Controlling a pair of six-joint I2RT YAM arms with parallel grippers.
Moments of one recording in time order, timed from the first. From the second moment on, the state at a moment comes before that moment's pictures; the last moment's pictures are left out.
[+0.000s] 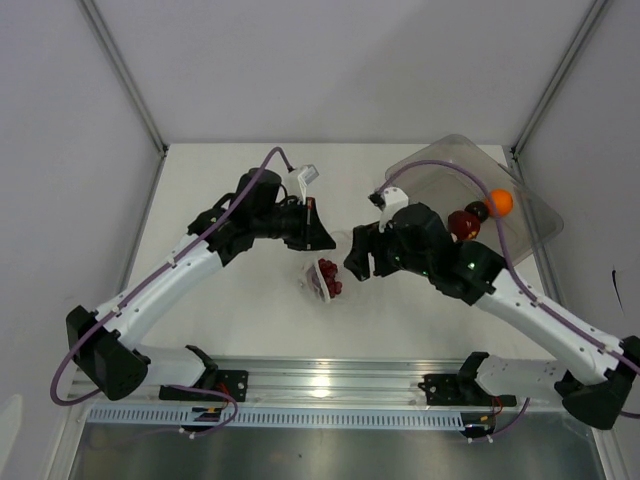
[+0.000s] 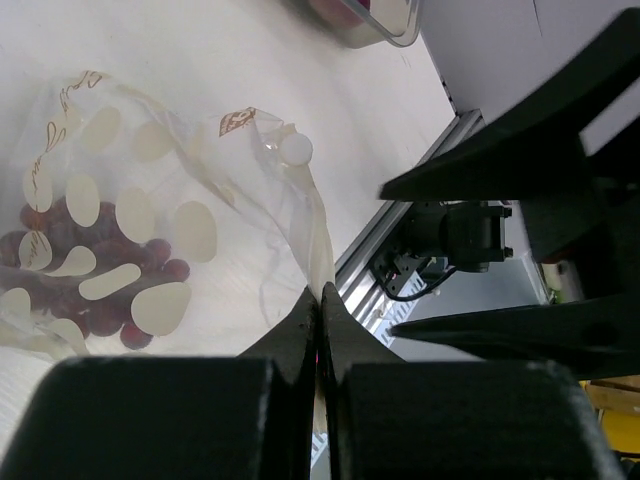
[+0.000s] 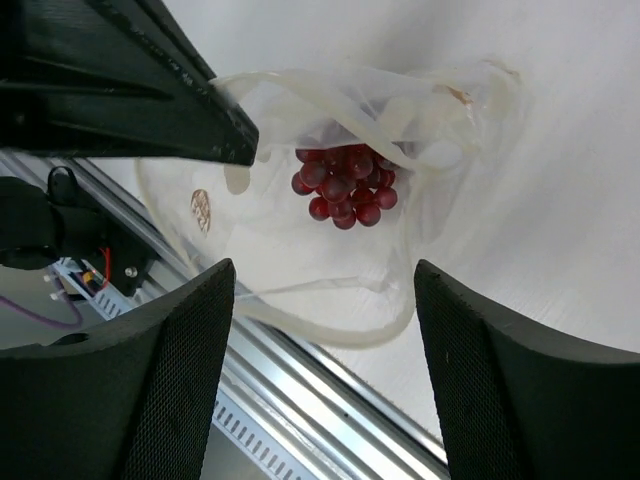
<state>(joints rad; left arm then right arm) -0.64 1.29 1.25 -0.53 0.49 -0.52 0.89 1.17 1.21 -0.64 0.05 0.40</state>
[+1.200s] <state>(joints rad) -0.64 1.26 1.19 -0.51 0.50 -0.52 0.78 1.14 1.00 -0.57 -0.02 0.56</state>
